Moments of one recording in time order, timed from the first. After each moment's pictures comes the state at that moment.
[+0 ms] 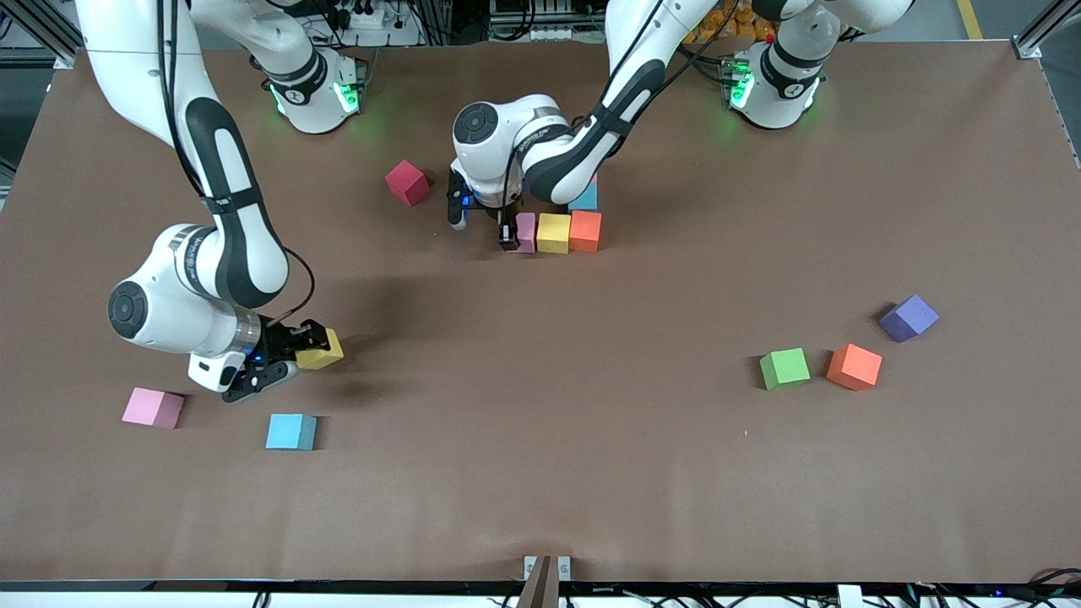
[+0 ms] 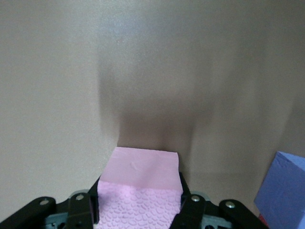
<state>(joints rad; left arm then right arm) -0.92 0.75 -0.18 -1.56 0.20 2.23 0.34 0.37 0.51 -0.32 -1.85 0.52 2.20 -0.61</state>
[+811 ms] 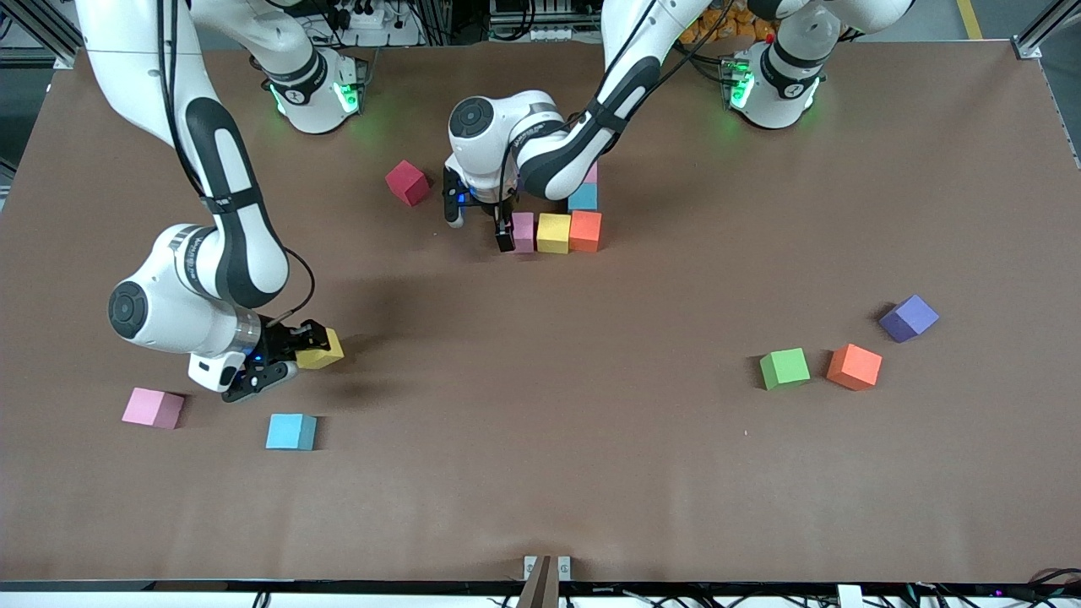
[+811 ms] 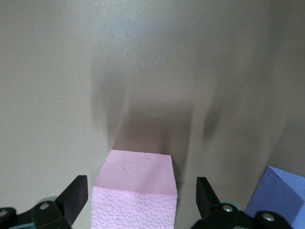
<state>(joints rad) -0.94 0.76 -0.18 -1.54 0.20 2.24 0.28 0.38 0.51 -0.32 -1.85 0.52 2.20 -0.56</state>
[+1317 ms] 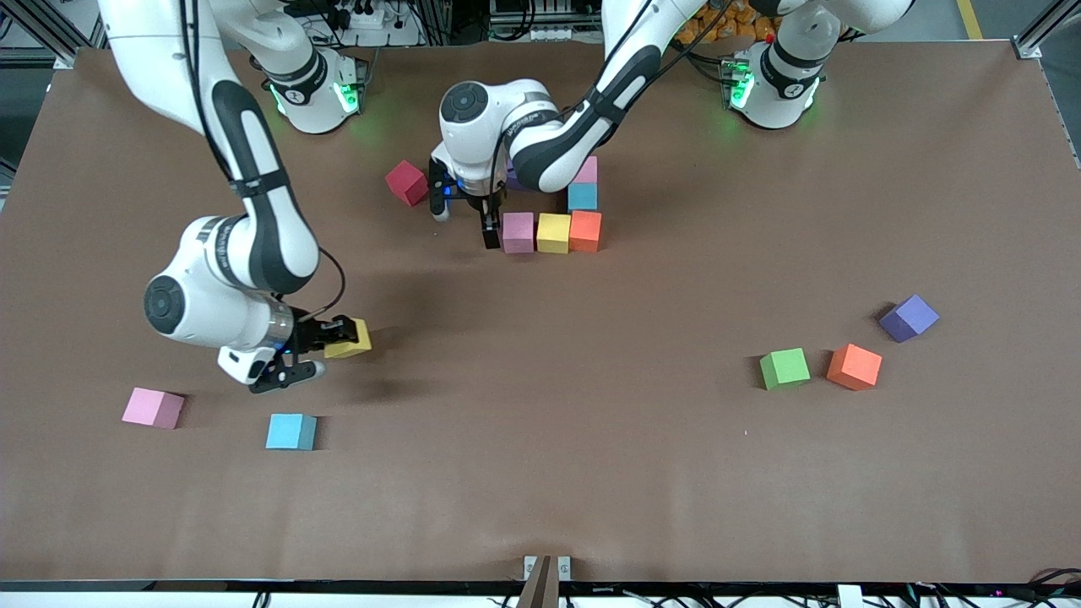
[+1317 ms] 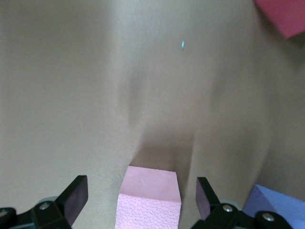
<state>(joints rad) -0.94 0.72 -0.19 -1.49 0.17 2.24 0.24 0.48 0.47 -0.31 -1.85 0.52 2.16 -0.31</state>
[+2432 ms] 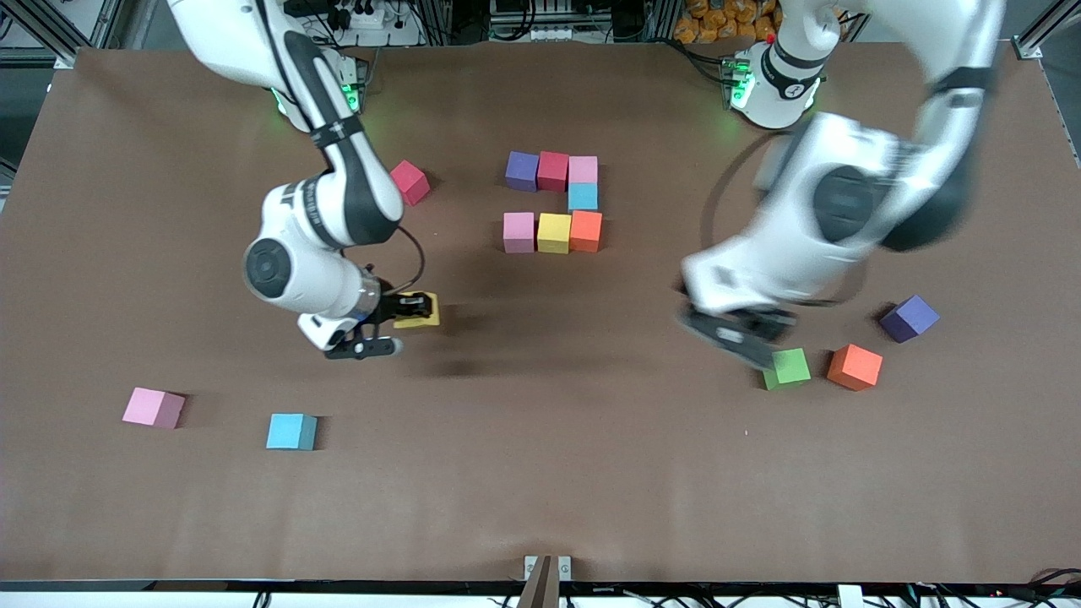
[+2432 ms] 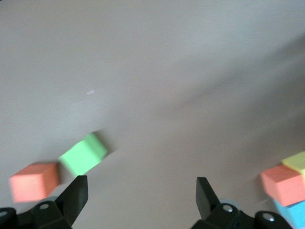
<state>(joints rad) -0.14 0.37 -0.20 -1.49 0.04 1.83 0.12 0.72 0.44 -0.31 -1.85 0.52 2.21 0.11</state>
